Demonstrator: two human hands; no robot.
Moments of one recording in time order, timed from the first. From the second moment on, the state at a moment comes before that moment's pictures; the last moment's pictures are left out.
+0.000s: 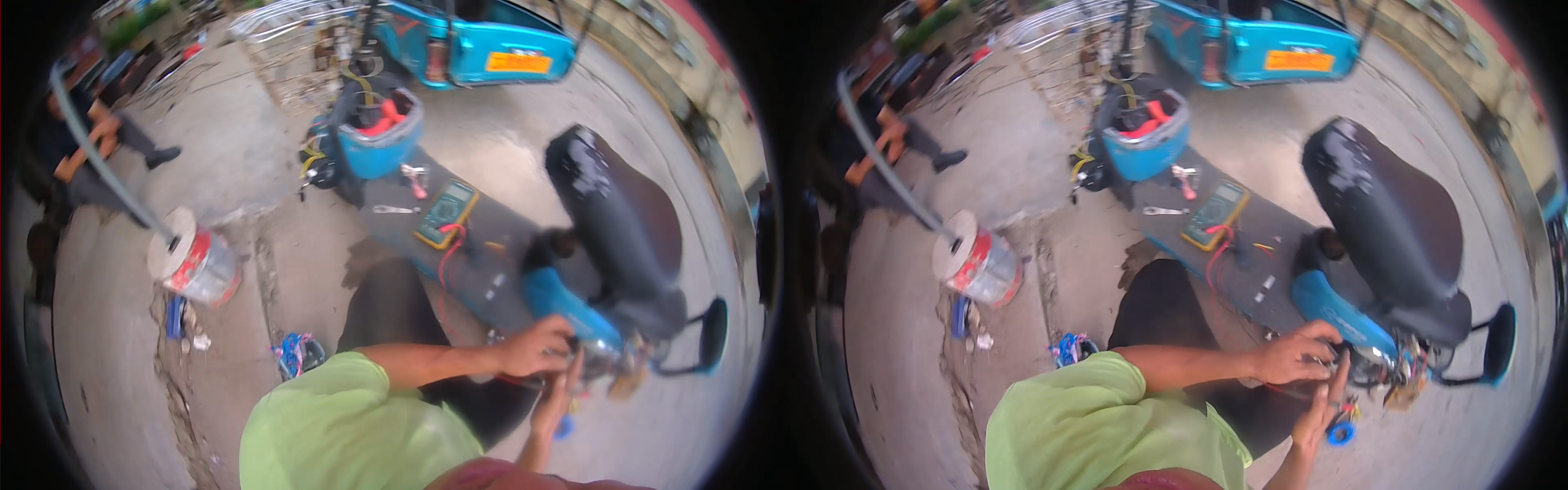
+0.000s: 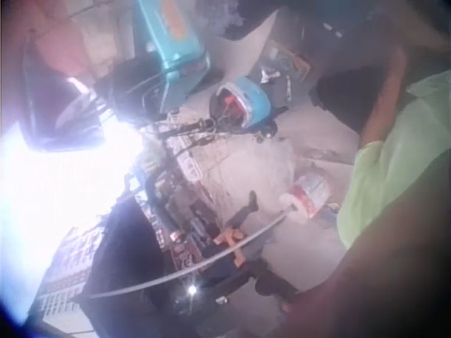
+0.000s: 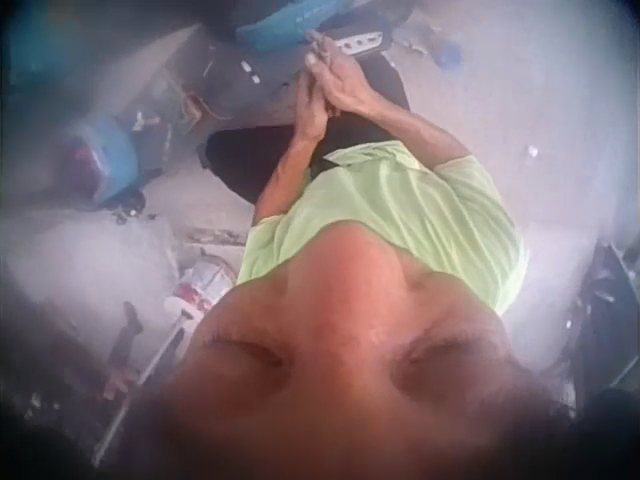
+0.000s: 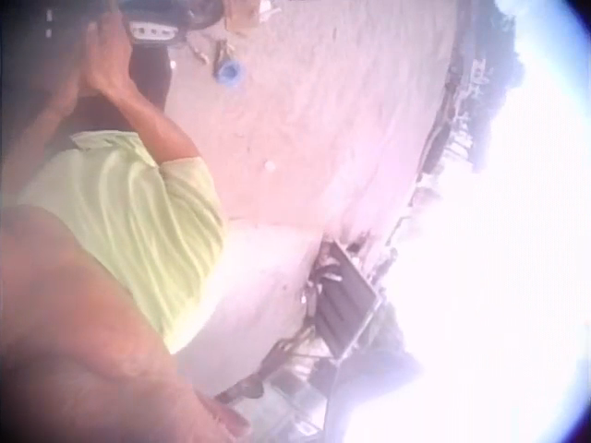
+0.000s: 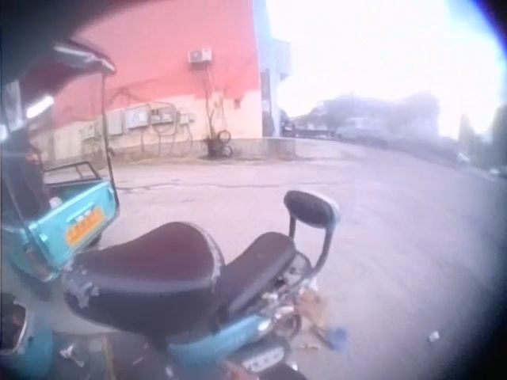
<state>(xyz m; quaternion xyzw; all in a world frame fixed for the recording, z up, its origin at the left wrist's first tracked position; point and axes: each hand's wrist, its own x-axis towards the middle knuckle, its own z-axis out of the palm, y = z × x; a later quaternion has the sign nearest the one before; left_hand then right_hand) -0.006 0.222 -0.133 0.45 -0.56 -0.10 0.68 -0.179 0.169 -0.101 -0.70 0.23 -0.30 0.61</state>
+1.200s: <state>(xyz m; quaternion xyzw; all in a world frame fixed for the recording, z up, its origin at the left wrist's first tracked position) -0.010 0.187 -0.072 0.50 -0.51 -0.33 0.62 -0.234 -0.021 0.008 -0.80 0.43 -0.30 0.28</state>
